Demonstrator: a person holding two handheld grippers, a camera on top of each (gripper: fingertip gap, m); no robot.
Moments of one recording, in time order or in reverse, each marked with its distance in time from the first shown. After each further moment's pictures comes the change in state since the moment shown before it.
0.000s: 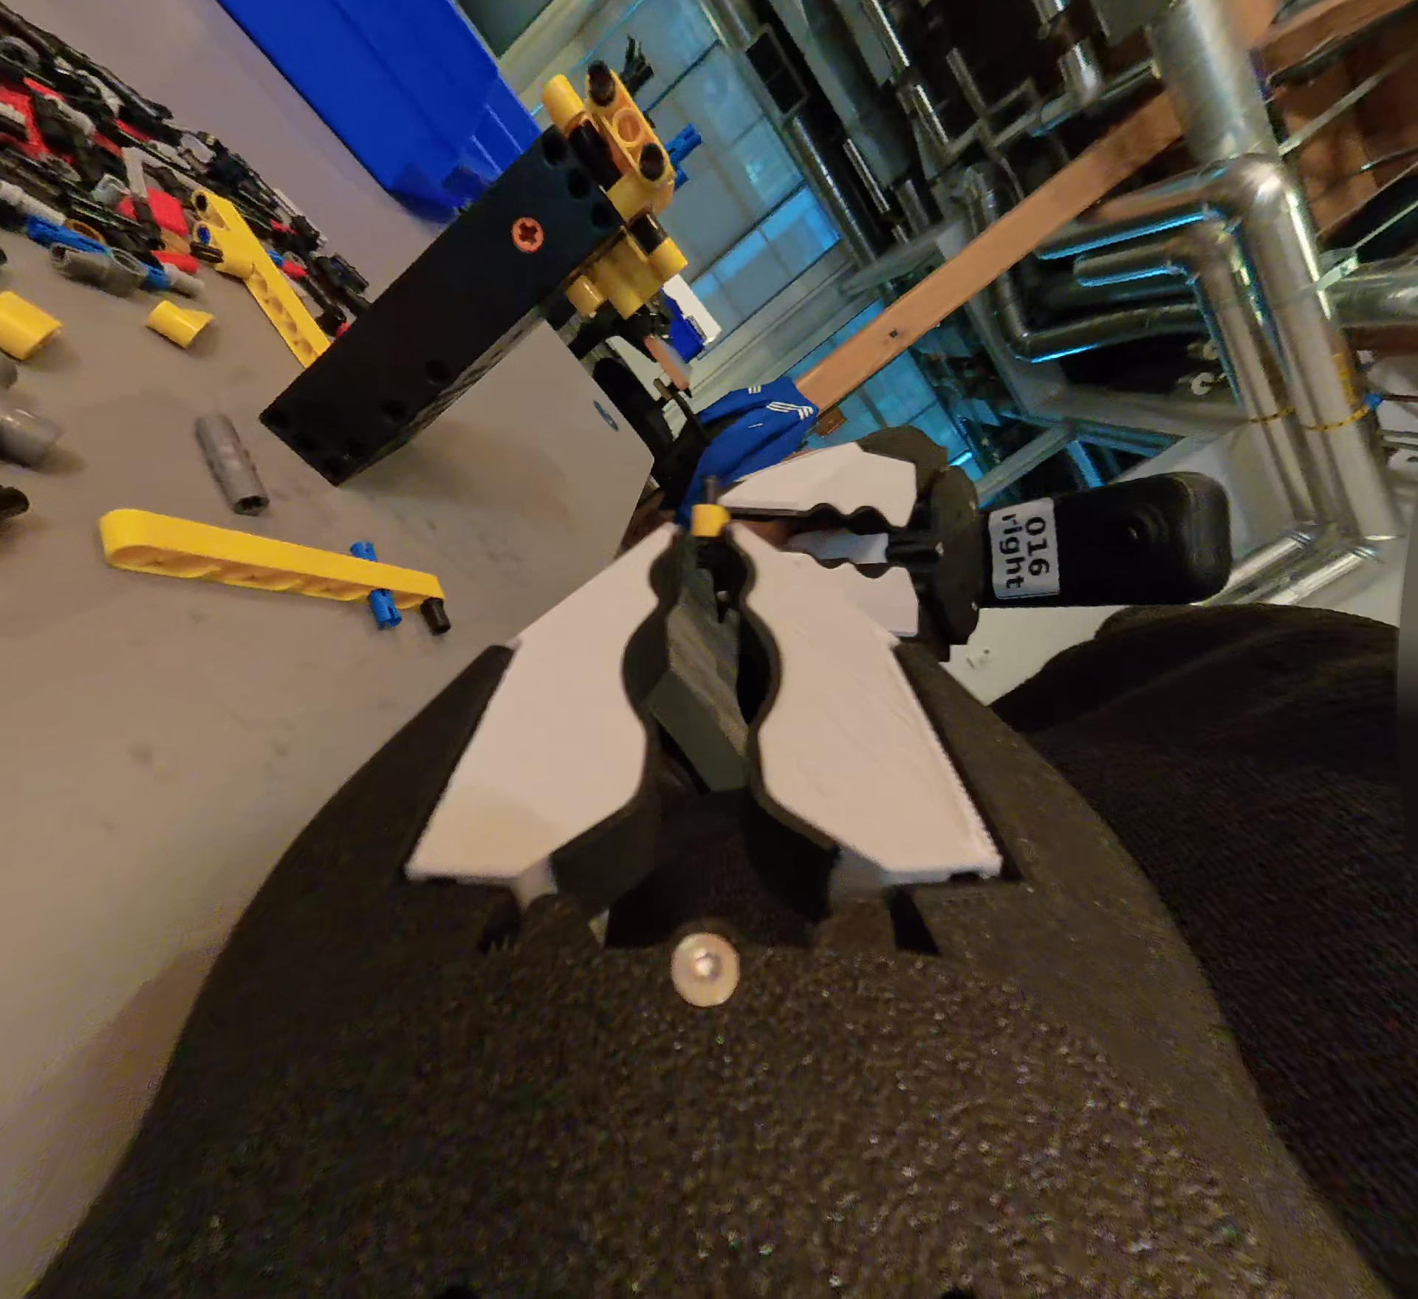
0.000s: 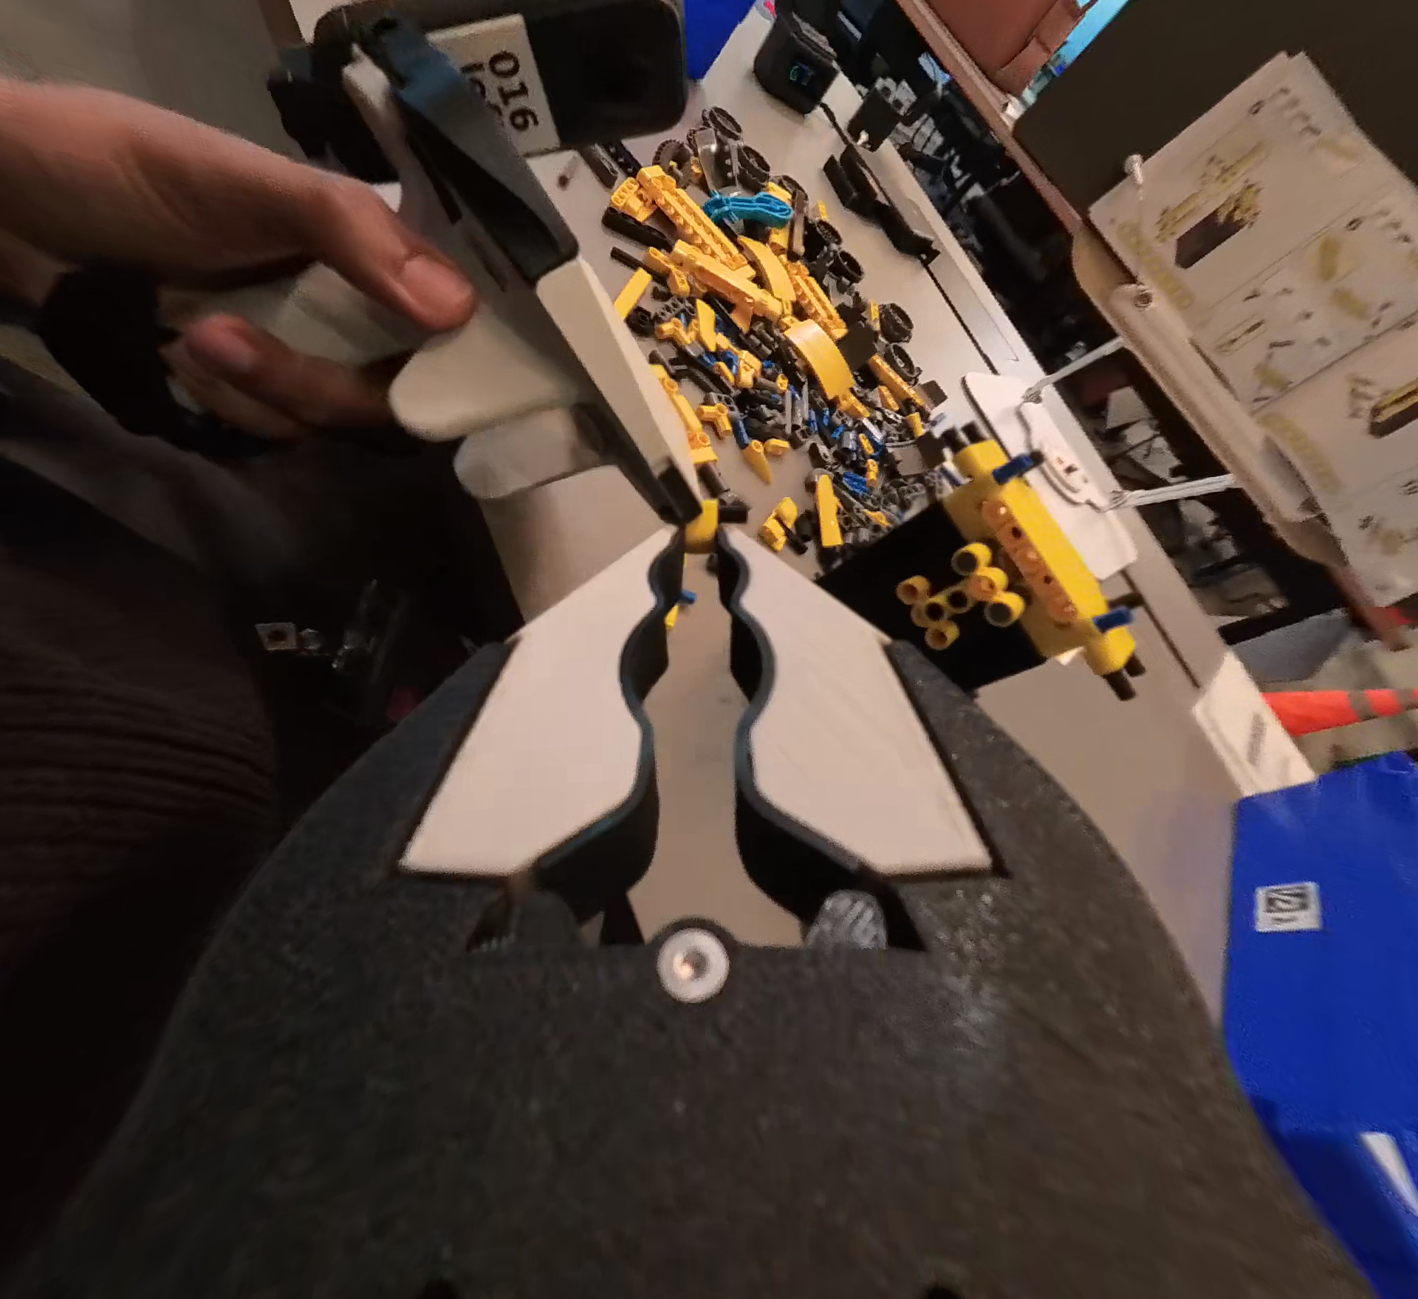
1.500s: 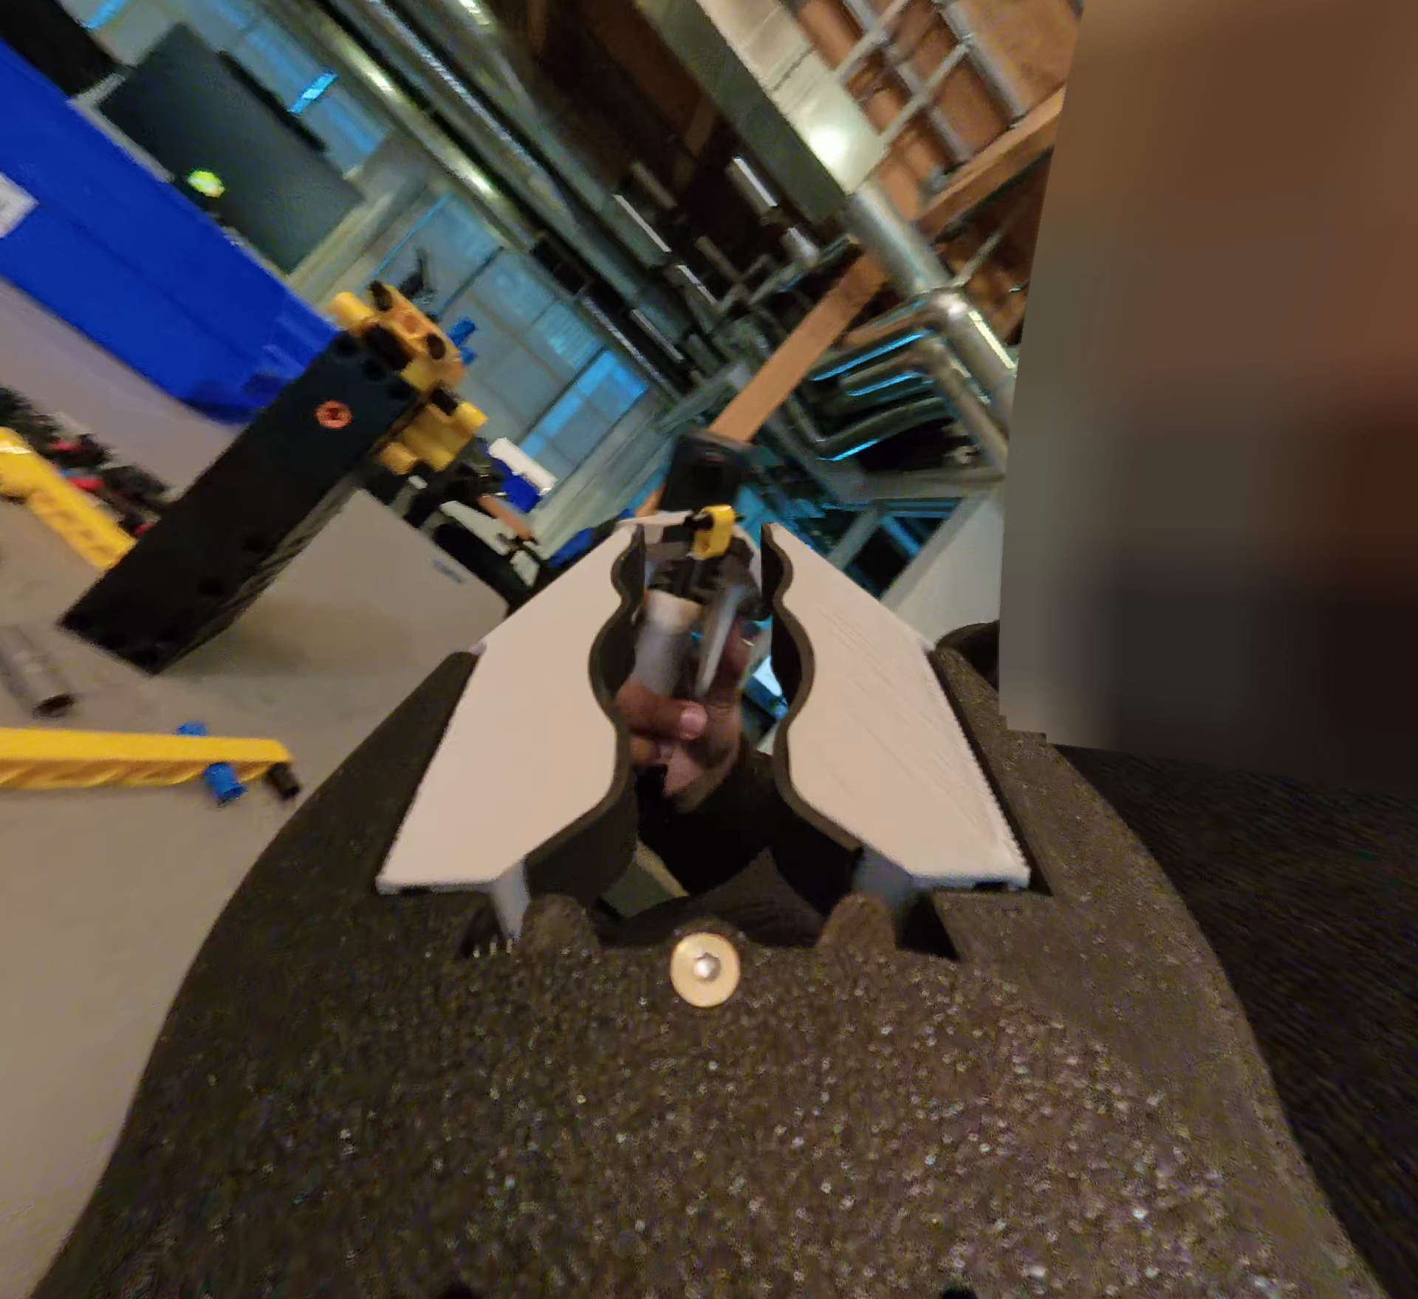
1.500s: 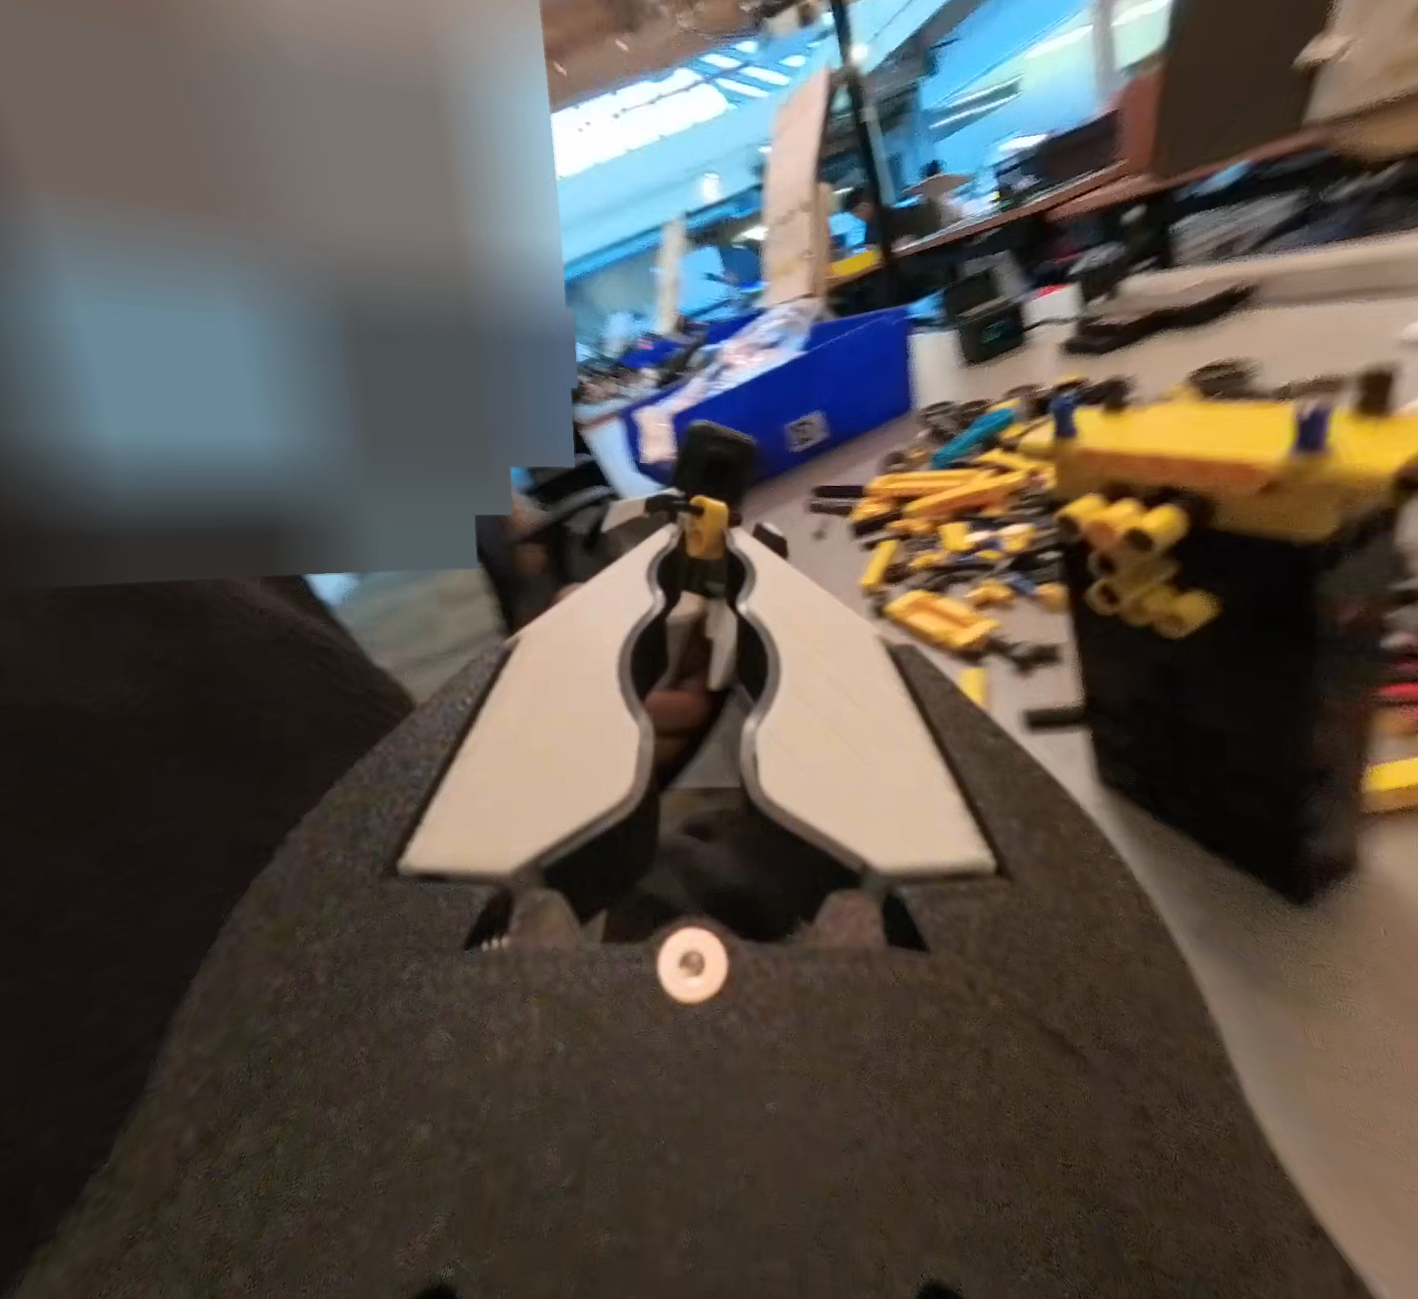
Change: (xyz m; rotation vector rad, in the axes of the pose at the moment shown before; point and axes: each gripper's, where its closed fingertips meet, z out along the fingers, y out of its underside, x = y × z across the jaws) left arm 0.048 -0.026 -0.020 0.209 0.303 0.084; right arm 0.011 -0.049 -0.029 0.568 -0.445 0.942
